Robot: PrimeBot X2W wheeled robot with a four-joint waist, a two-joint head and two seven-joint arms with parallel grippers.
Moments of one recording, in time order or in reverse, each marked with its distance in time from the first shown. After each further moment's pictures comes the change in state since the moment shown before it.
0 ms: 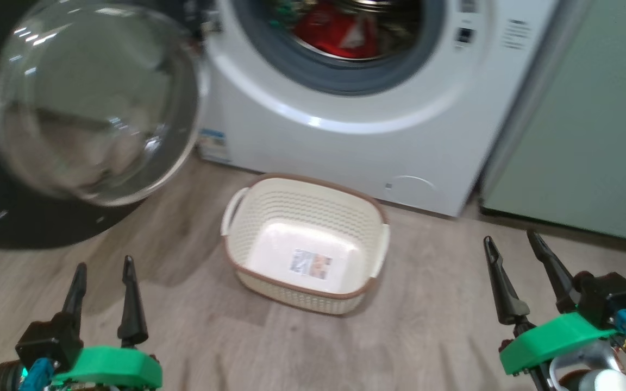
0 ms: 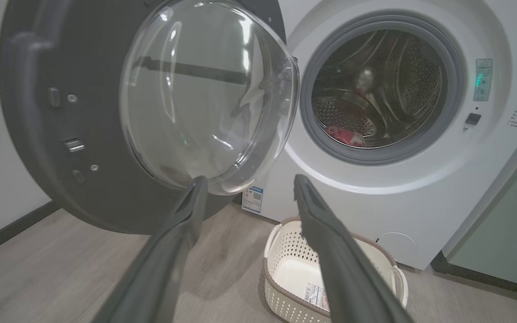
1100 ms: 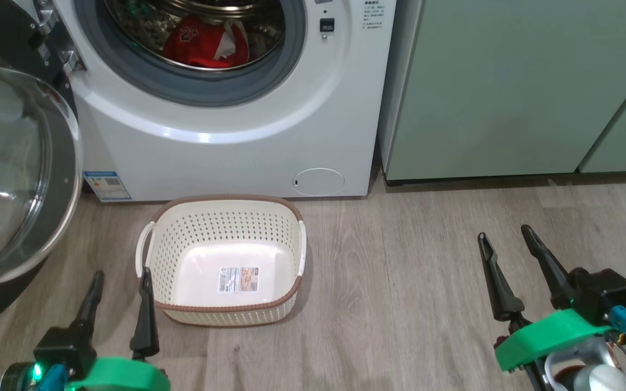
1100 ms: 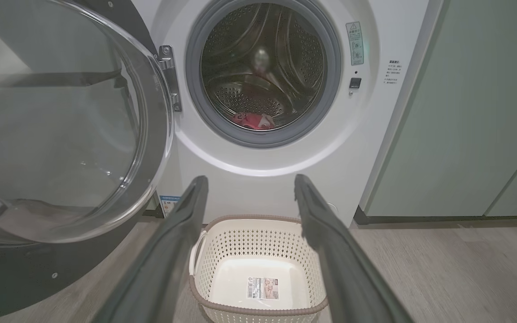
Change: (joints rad) left arm 0.024 0.013 -0.022 -0.006 0.044 -0.044 0.016; right arm -0.017 -0.001 0.017 0.012 0.000 0.000 -0.007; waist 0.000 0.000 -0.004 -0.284
